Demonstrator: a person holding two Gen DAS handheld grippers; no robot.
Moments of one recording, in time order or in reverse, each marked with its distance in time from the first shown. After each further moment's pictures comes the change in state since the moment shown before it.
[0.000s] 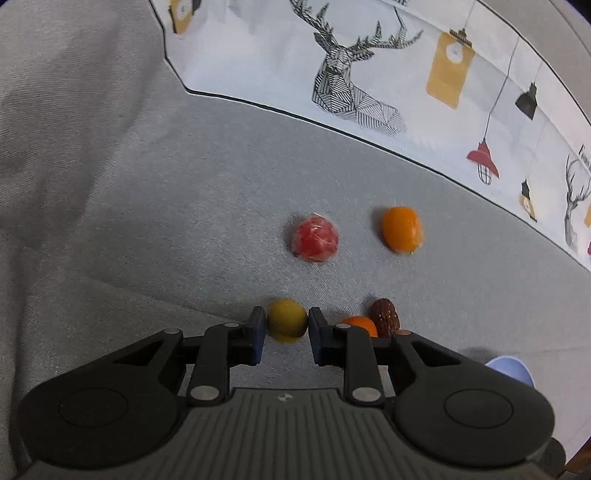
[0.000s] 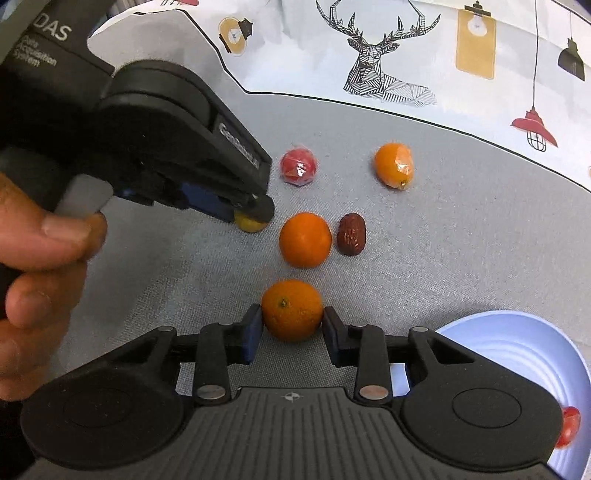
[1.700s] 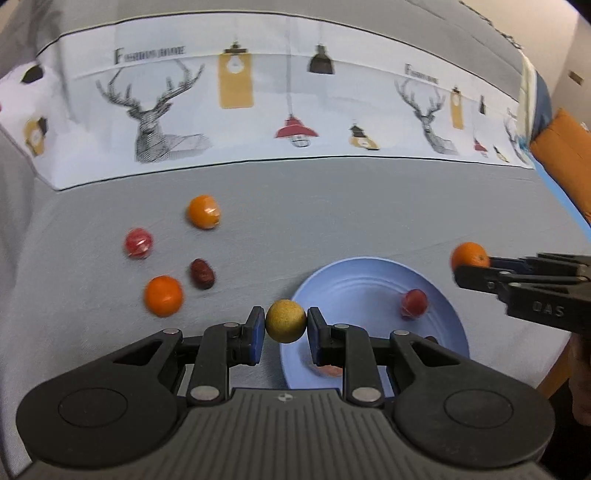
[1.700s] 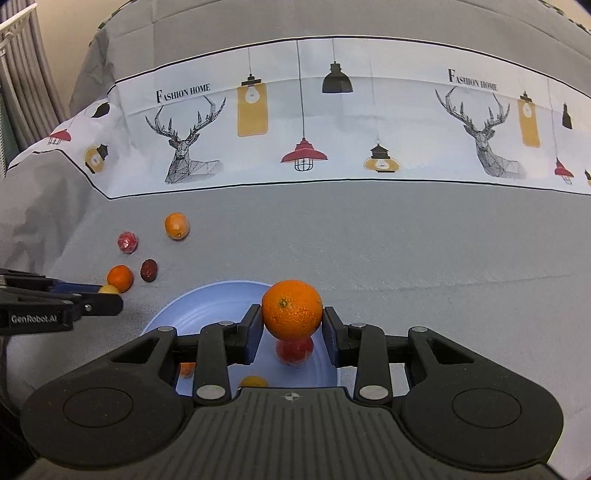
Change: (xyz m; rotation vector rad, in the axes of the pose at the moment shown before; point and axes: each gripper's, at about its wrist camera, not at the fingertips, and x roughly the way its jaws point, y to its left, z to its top) left arm -0.076 -0.108 -0.103 0.447 -0.192 -0.184; right arm -0.156 -0.132 -0.082 0.244 -0.244 -0.261
